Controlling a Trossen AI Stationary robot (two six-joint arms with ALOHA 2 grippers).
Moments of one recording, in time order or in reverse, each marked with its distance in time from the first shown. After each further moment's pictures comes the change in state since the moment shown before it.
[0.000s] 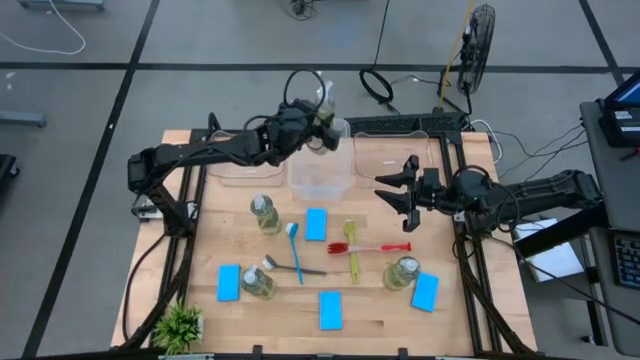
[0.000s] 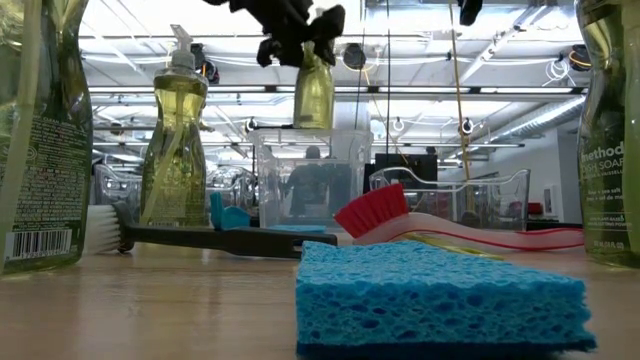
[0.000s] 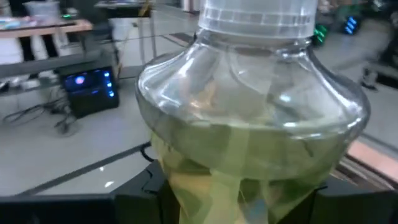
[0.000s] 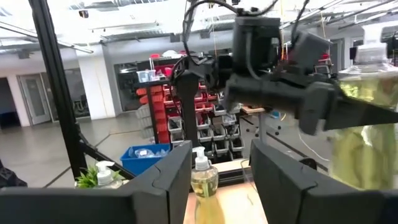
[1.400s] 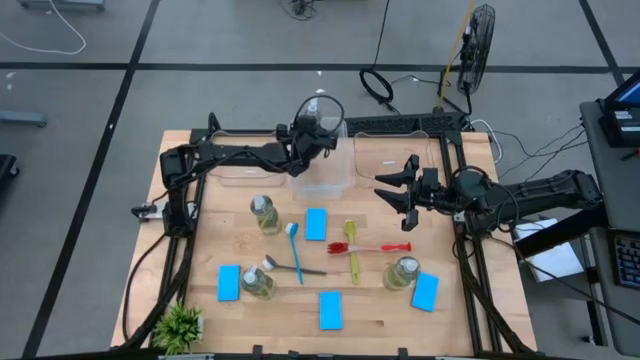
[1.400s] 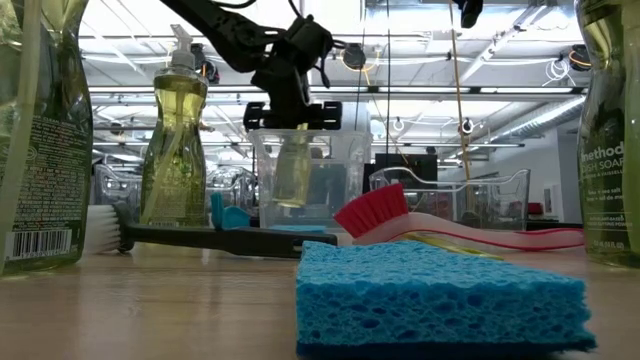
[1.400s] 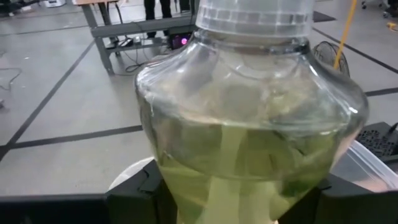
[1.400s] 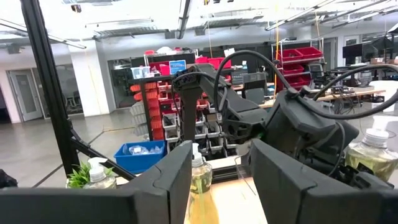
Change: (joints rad) left arm 0.047 0.242 -0.076 0.002 -0.366 -0.261; right arm -0.001 0.000 0.000 -0.015 0.020 -0.002
